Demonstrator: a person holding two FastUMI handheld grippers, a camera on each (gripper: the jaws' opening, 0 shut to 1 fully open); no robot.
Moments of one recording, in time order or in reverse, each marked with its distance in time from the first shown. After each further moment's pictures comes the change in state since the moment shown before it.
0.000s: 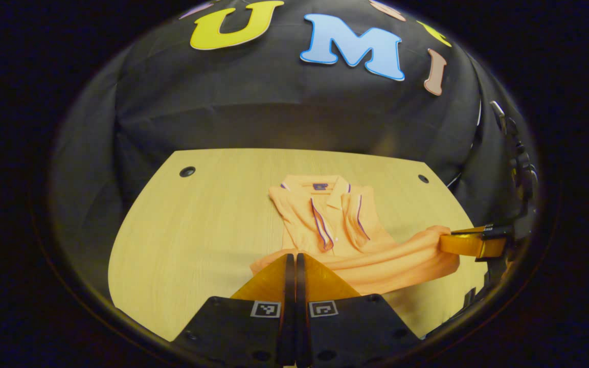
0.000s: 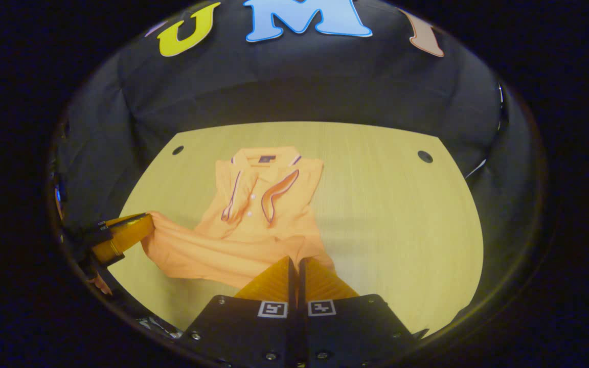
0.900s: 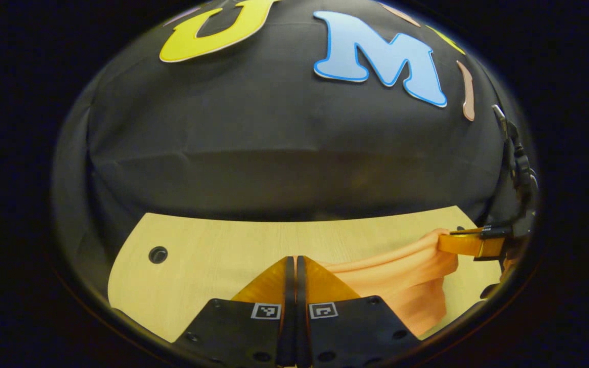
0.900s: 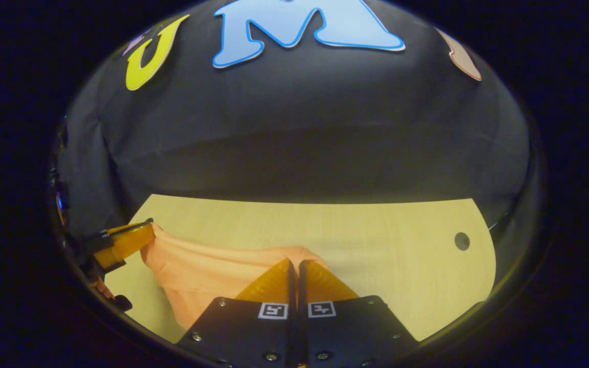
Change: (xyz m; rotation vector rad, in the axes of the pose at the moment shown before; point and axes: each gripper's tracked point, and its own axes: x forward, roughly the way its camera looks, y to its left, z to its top) left arm 0.204 0.031 0.159 0.041 -0.177 -0.013; right arm 0.167 -0.028 0.185 0.022 -0.210 0.011
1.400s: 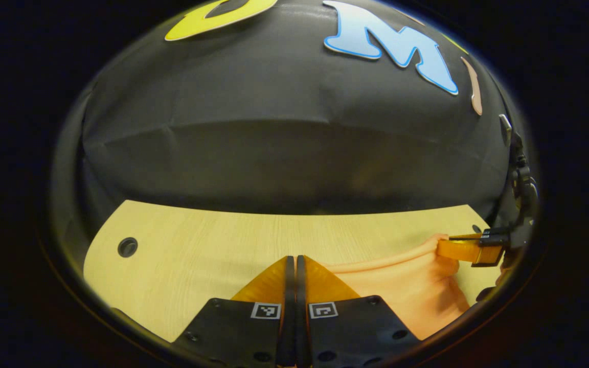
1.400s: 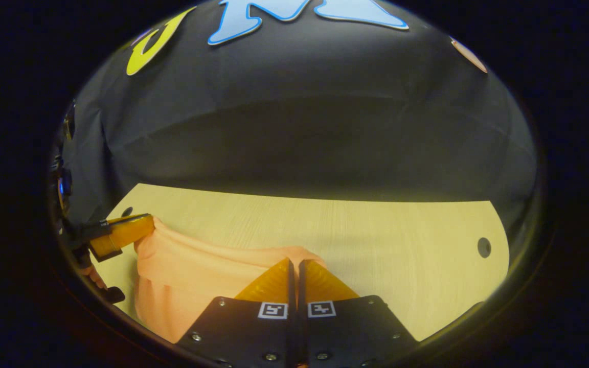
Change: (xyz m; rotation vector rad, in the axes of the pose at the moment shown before) left arm 0.074 0.010 -0.040 -0.023 -0.011 -0.005; right arm 0.068 -0.017 -0.029 -0.047 -0.018 0.013
